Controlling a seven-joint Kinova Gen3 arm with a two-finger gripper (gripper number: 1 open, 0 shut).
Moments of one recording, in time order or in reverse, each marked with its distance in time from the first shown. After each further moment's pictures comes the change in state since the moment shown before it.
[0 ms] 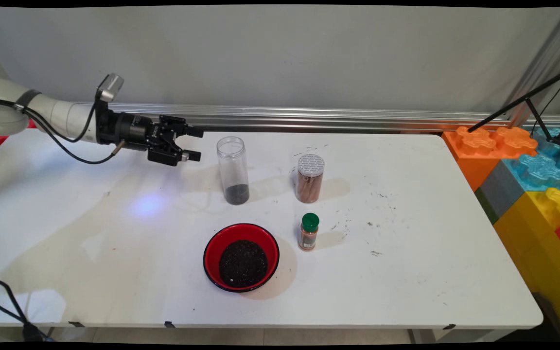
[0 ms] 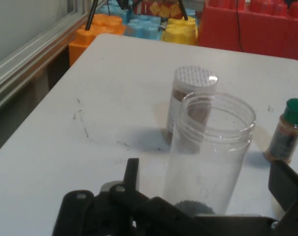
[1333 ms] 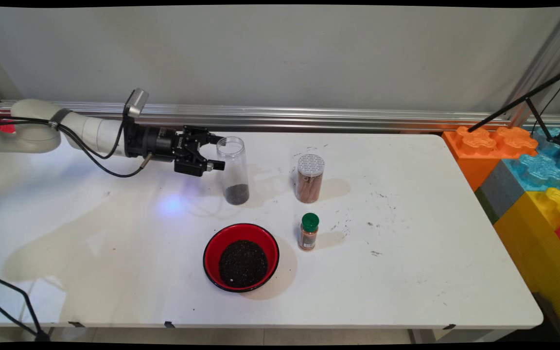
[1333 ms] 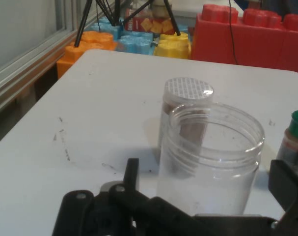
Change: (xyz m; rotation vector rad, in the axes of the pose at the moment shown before) arm -0.020 0.007 0.055 -0.018 0.064 0.024
